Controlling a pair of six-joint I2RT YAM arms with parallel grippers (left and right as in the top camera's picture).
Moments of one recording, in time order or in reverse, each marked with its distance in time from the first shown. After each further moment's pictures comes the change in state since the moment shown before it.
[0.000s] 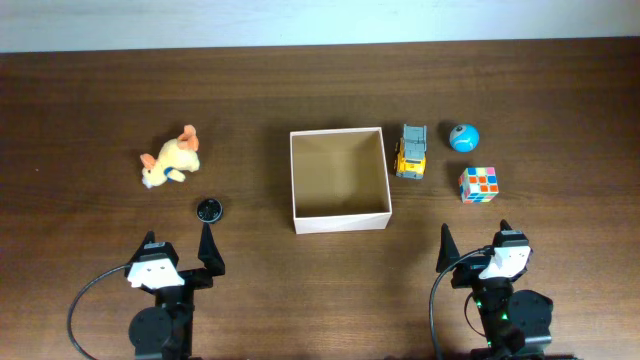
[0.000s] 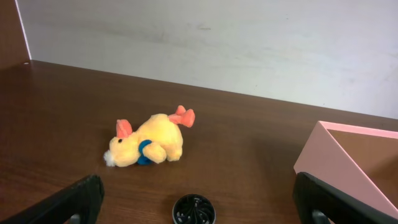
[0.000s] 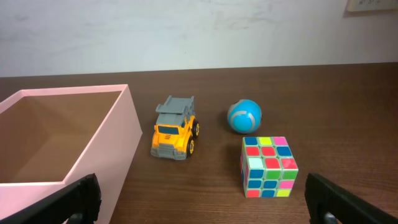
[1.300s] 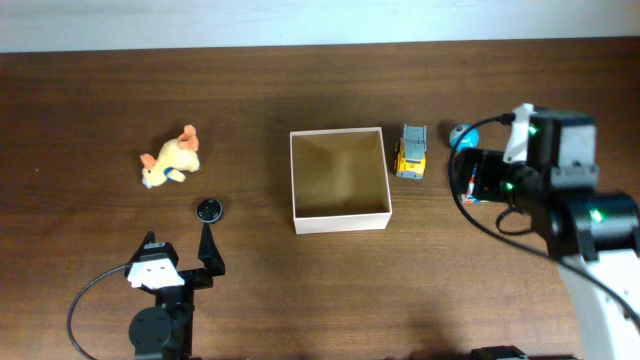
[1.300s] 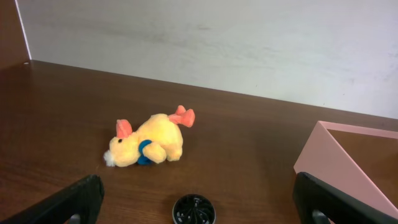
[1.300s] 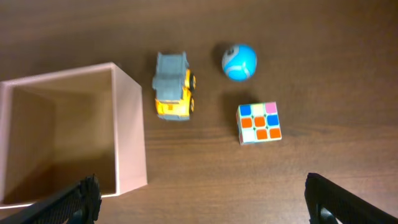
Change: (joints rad) left arm 0.000 0.000 0.000 0.000 0.000 0.000; right arm 0.000 1.191 1.239 -0.797 0.011 0.118
